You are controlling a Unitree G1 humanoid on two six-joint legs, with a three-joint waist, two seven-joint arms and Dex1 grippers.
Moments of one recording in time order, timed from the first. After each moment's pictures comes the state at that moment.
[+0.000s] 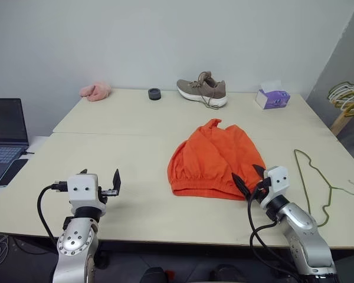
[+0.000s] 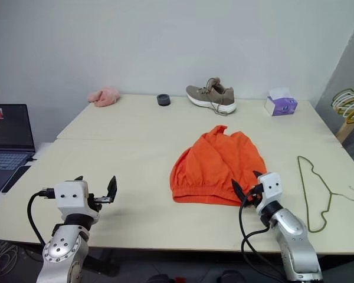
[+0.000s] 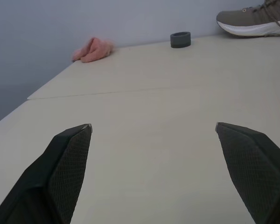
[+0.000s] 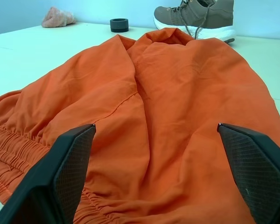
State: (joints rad) left arm 0.23 0.21 0.26 -0.40 -0.08 0.21 -0.12; right arm 0.08 -0.27 -0.04 -0.21 0.23 0.19 0.44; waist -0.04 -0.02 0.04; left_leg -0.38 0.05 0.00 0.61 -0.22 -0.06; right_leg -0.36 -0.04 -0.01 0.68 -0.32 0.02
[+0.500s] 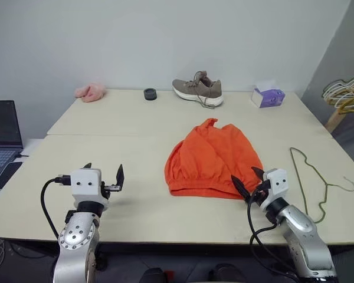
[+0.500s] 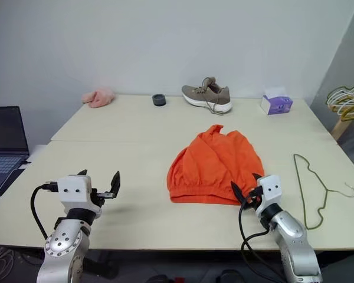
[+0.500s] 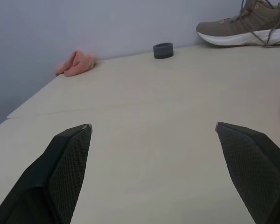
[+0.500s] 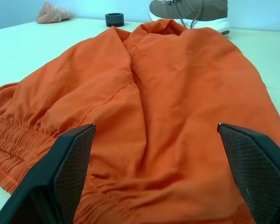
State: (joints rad) left arm 0.18 0.23 0.24 -0.39 -0.08 0.21 -0.15; right arm 0.11 -0.27 -0.04 -0.22 0.23 0.19 0.43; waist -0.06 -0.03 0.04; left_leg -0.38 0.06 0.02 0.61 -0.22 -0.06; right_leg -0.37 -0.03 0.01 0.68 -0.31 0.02
